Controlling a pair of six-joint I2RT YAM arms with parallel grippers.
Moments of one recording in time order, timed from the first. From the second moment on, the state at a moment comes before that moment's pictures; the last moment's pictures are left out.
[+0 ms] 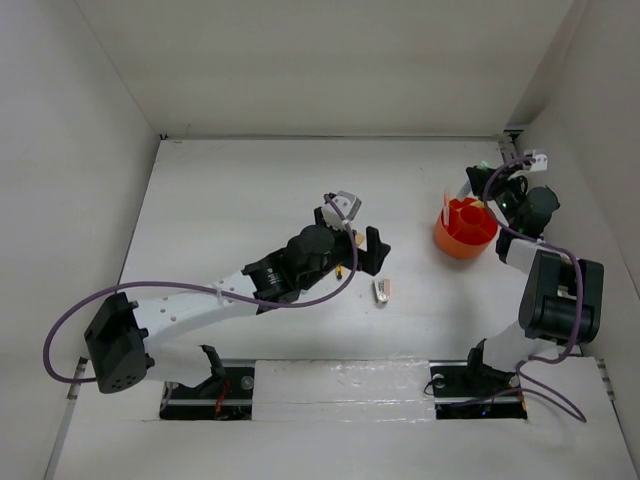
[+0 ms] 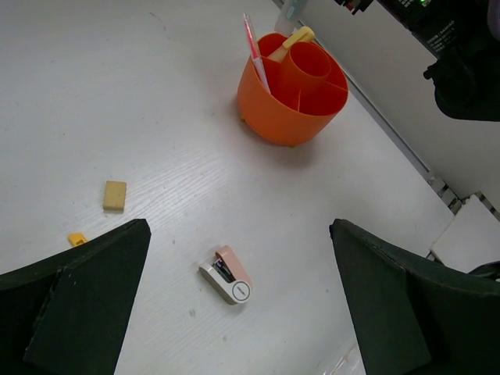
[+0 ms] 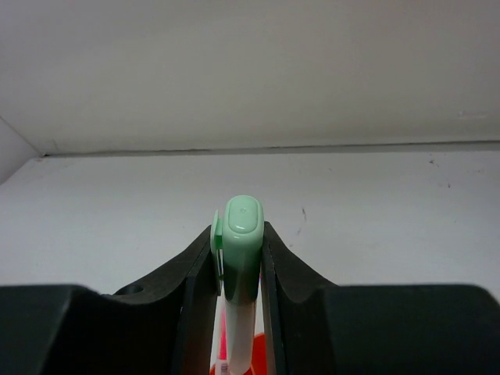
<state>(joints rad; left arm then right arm) -1.07 1.27 0.93 0.12 -0.27 -0.42 -0.29 1.57 0.73 1.02 -0.62 0.40</state>
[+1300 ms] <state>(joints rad) -1.09 1.28 0.91 0.15 -0.28 -0.41 -0.32 1.62 0.64 1.13 -0.57 0.41</state>
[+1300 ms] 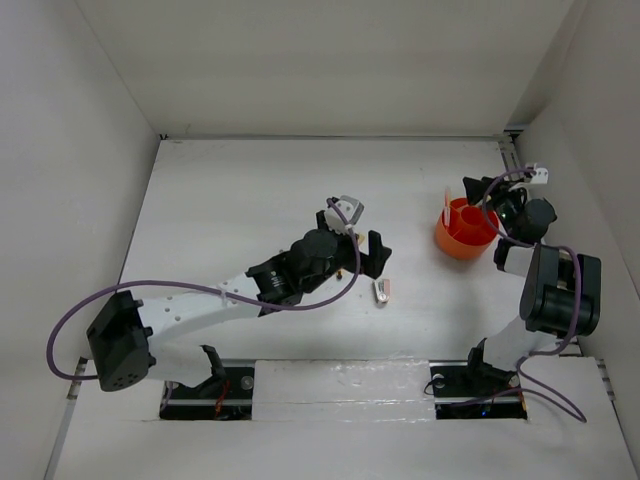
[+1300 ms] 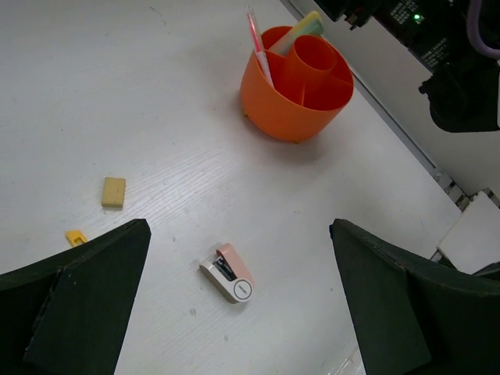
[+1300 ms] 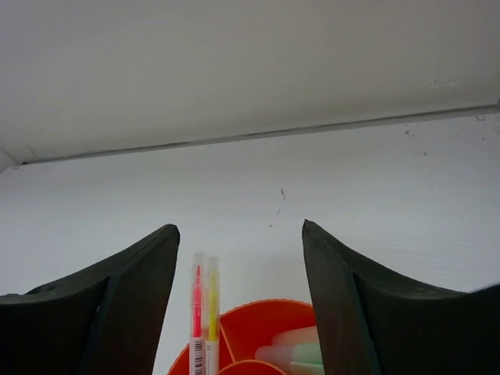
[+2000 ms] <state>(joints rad) -0.99 1.58 1.26 -0.23 -0.44 -0.63 0.09 1.11 0.91 0.14 -0.13 0.14</state>
